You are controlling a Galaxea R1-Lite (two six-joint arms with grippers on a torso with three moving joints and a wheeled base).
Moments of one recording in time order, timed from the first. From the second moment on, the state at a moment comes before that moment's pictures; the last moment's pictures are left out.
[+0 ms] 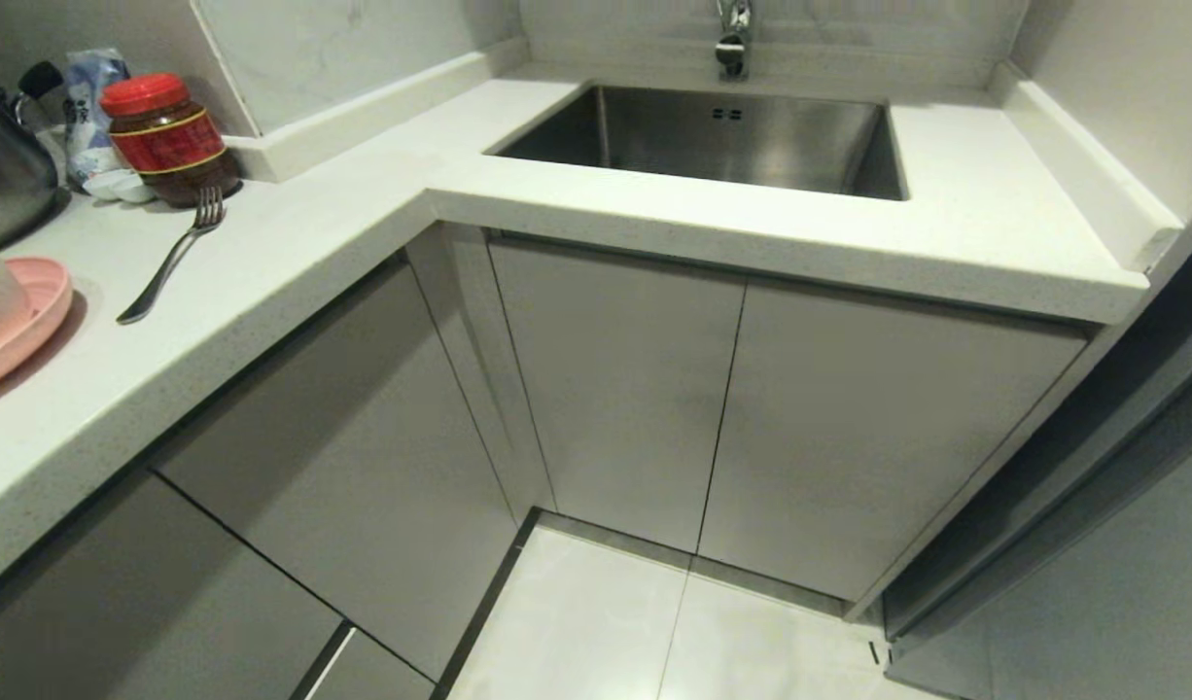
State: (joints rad) left arm 0.00 0.00 0.00 0.01 -0.03 0.04; right arm 0.00 0.00 0.00 -0.08 0.00 0.02
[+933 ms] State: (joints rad) left arm 0.00 0.00 0.00 0.01 -0.03 0.04; right arm 0.00 0.00 0.00 -0.08 0.00 0.02
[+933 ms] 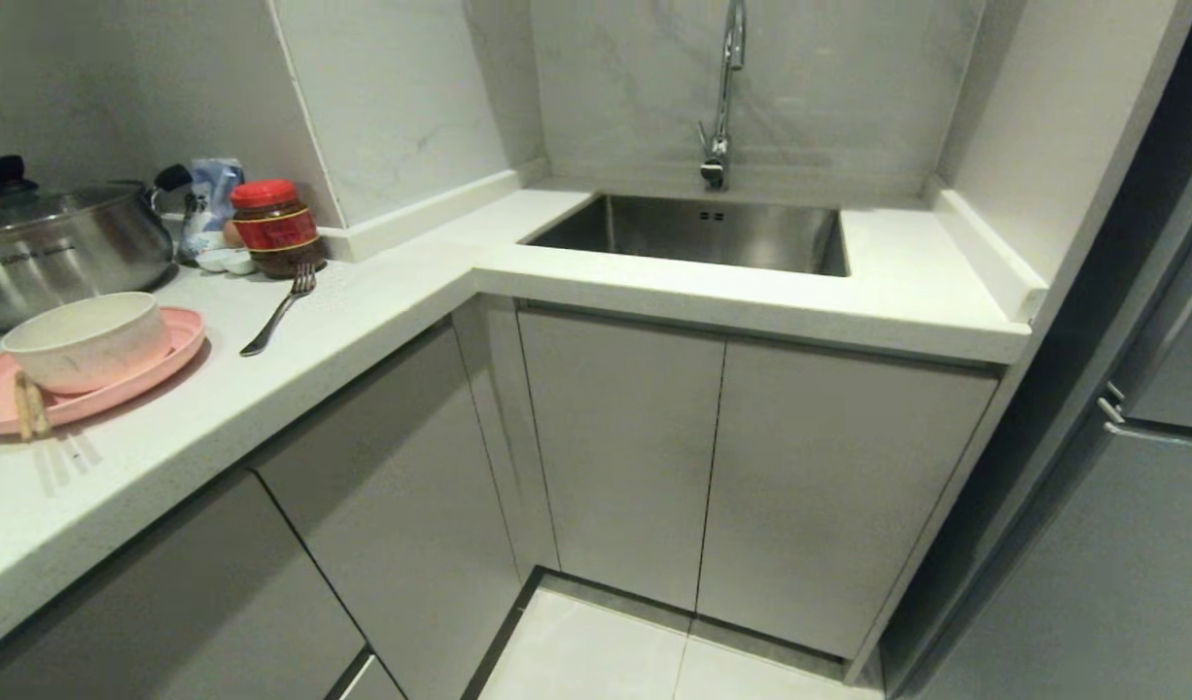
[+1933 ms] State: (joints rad) left arm 0.00 0.00 0.00 0.00 -0.02 0.03; right arm 0.00 0.00 0.00 -0.08 0.00 0.02
